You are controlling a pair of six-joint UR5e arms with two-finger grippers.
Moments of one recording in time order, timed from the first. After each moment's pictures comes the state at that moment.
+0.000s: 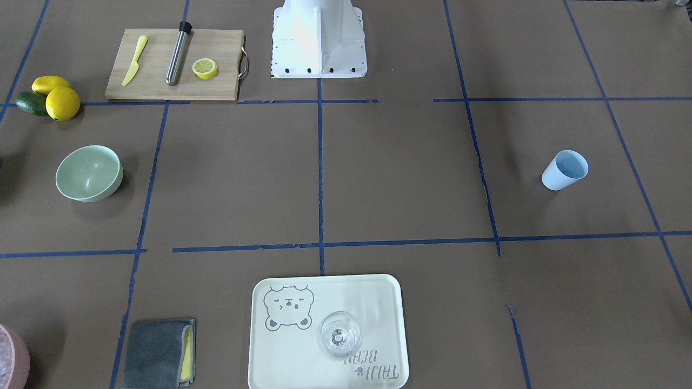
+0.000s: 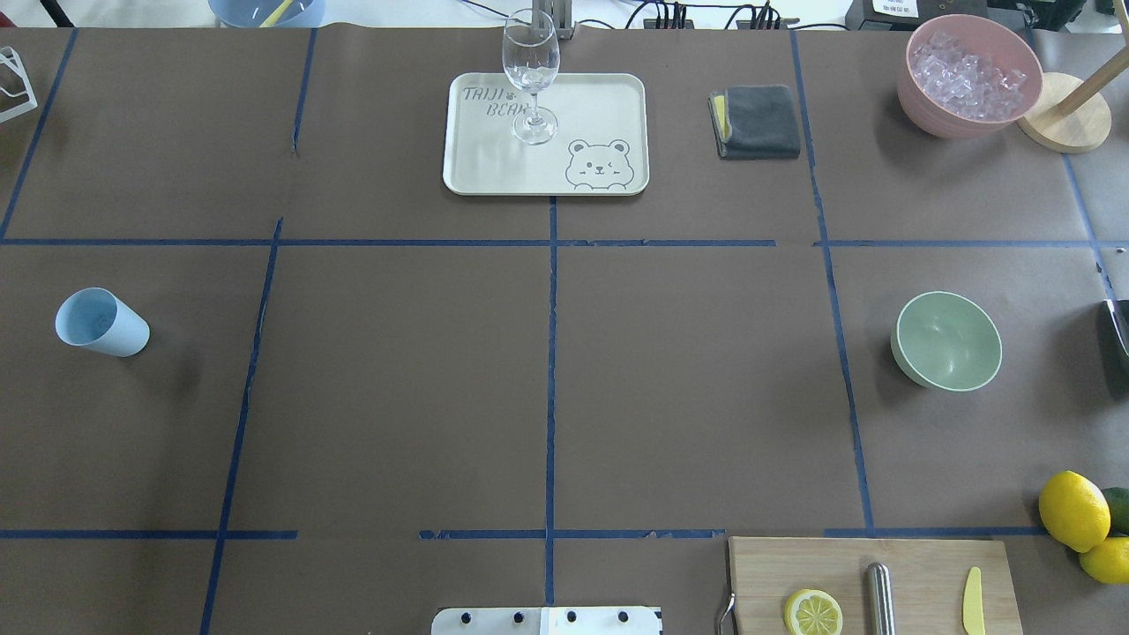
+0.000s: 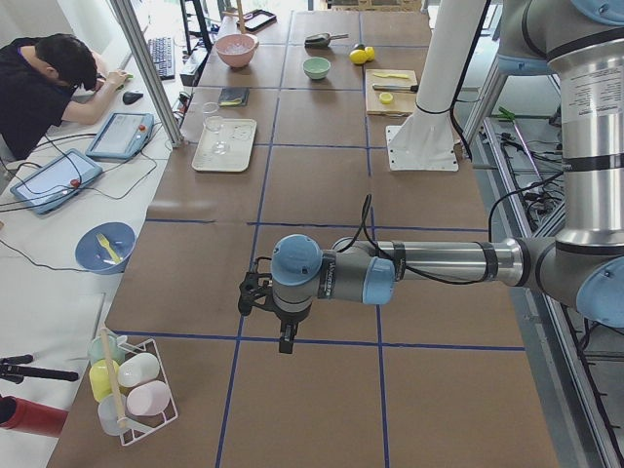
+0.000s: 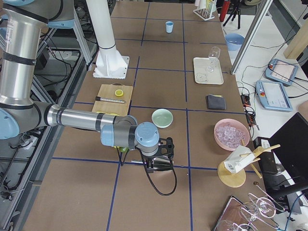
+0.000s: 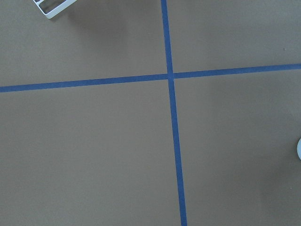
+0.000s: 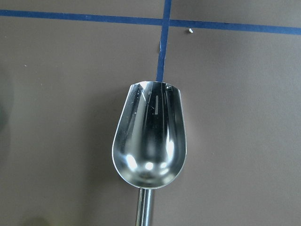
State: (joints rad) left arm -1.61 -1.41 -1.73 -1.70 -2.39 0.03; right arm 1.61 -1.83 1.74 -1.49 2.43 -0.13
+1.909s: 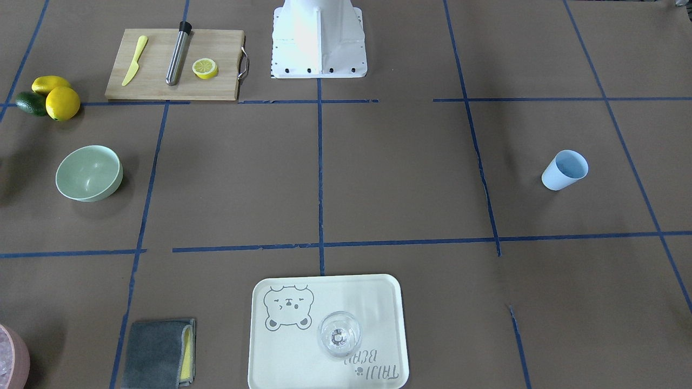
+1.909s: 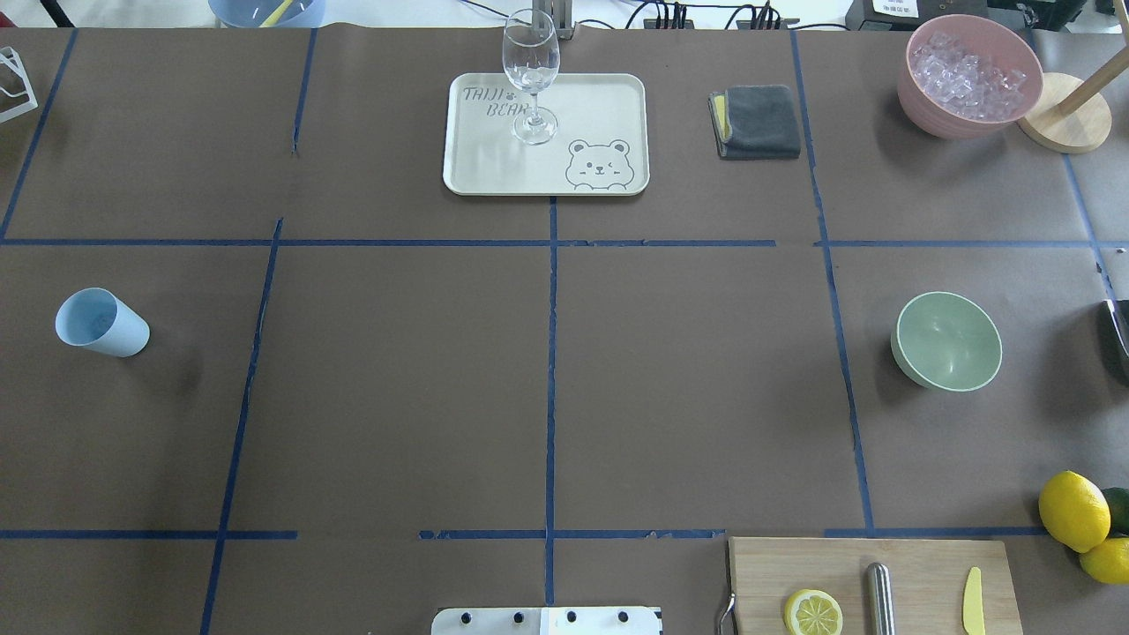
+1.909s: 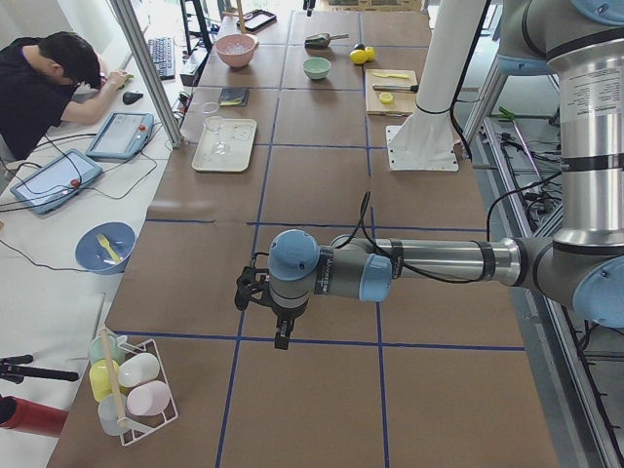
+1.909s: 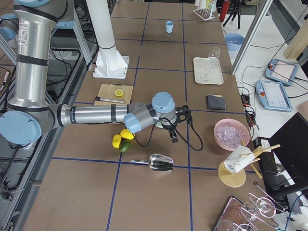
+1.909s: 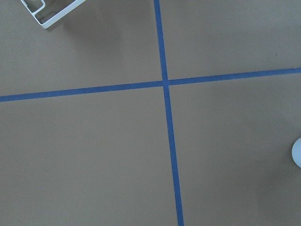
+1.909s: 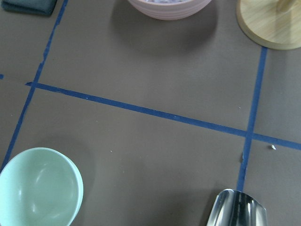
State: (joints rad) left arm -1.61 -1.42 -1.73 -1.70 -2.39 0.03; right arm 1.38 -1.73 1.78 -1.07 2.39 0.23
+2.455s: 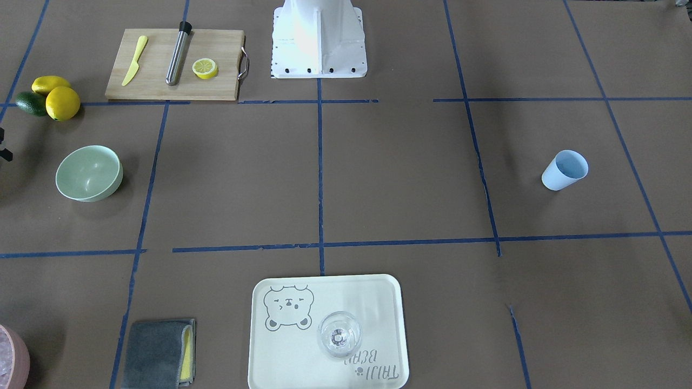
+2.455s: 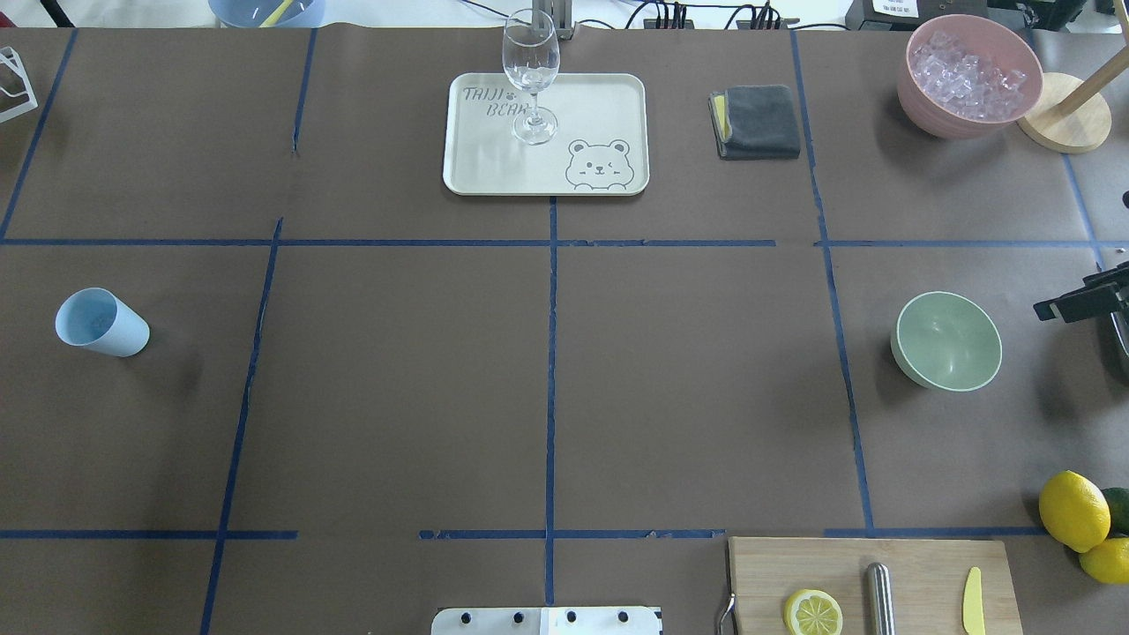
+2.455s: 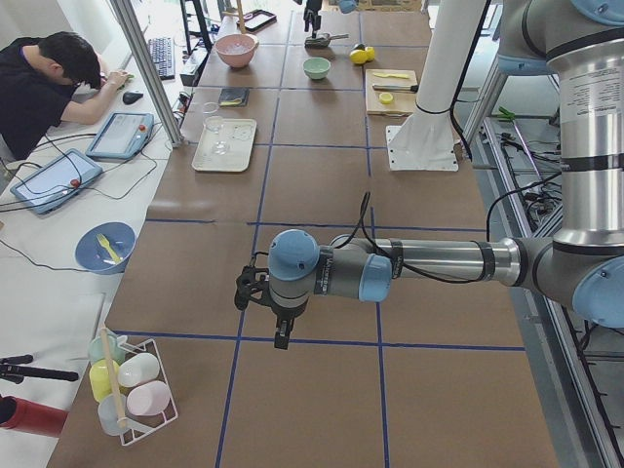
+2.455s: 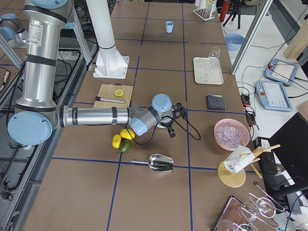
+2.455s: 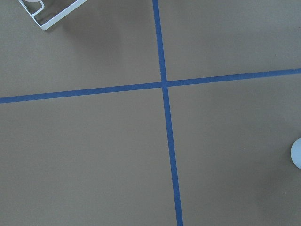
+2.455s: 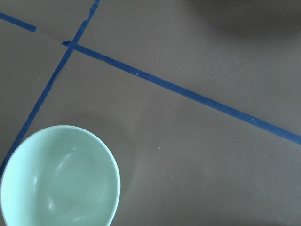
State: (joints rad) left arm -1.61 -1.42 -1.73 -1.70 -2.39 0.03; right arm 1.15 -1.72 1.68 -0.85 2.33 0.33
